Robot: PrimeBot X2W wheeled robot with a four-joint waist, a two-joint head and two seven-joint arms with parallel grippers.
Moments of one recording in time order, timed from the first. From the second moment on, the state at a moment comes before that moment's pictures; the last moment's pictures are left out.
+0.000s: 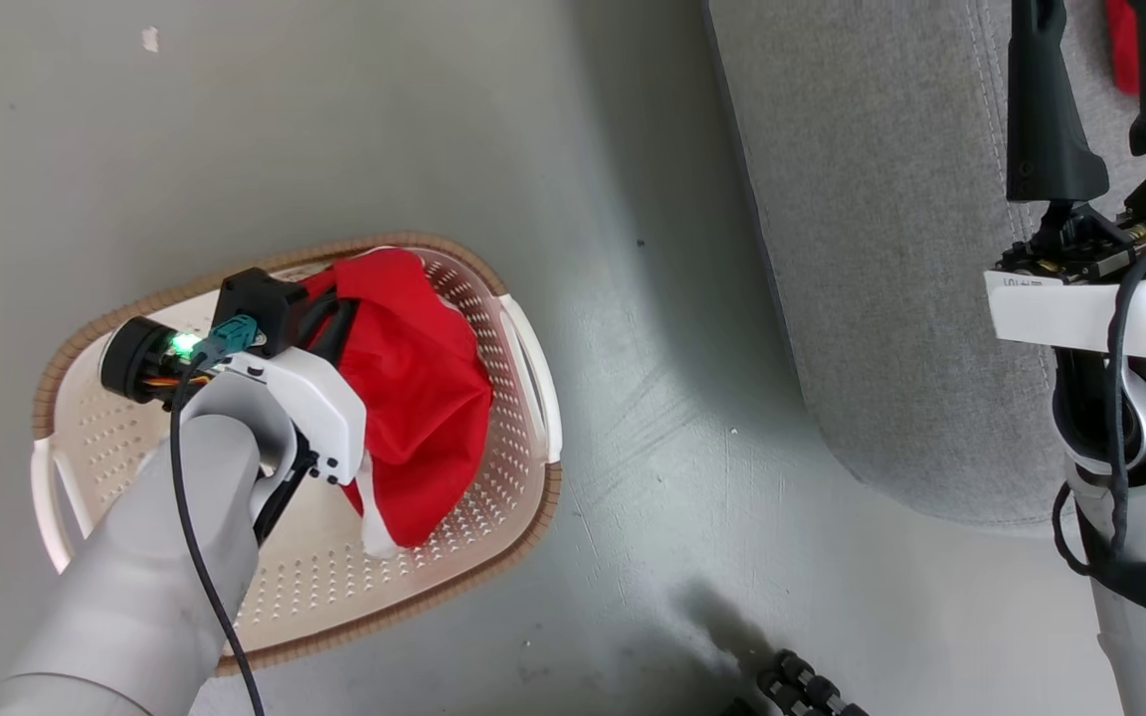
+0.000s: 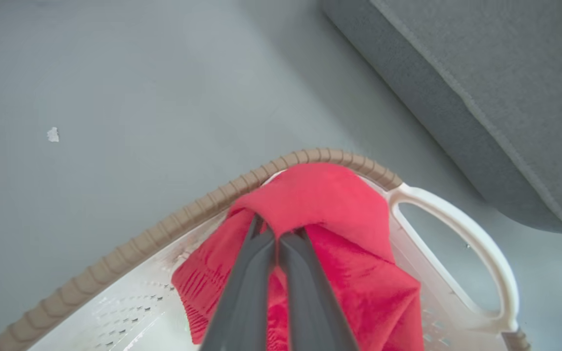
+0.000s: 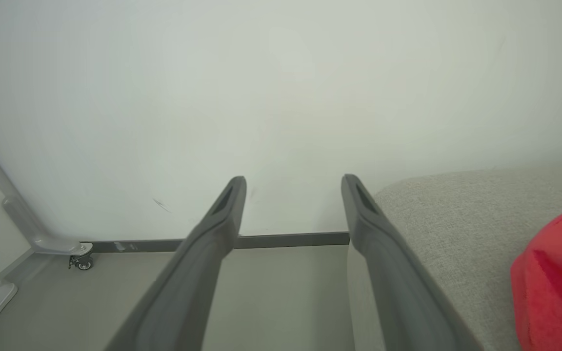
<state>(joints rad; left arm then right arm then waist) -0.86 0.12 -0.64 0.94 -0.46 -0.13 -0.25 -0.56 -0.10 0.05 -0.17 0.31 0.13 -0.26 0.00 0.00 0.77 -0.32</state>
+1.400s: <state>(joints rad) -0.51 0.12 -0.45 0.49 -0.44 -0.13 -0.25 -0.44 -0.19 0.05 -0.06 0.31 0.13 -0.26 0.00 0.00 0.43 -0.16</state>
